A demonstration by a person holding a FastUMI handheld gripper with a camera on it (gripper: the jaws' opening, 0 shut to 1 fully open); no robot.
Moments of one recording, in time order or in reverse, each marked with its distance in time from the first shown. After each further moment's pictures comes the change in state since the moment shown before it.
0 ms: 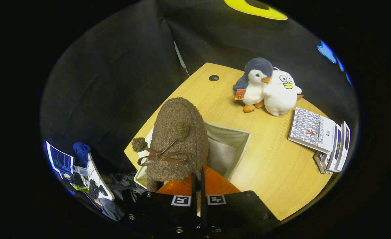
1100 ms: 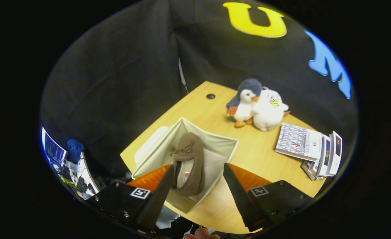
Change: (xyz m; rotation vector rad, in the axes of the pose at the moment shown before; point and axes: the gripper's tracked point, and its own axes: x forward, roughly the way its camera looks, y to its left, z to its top) arm -0.093 -0.024 0.002 -0.023 -0.358 -0.078
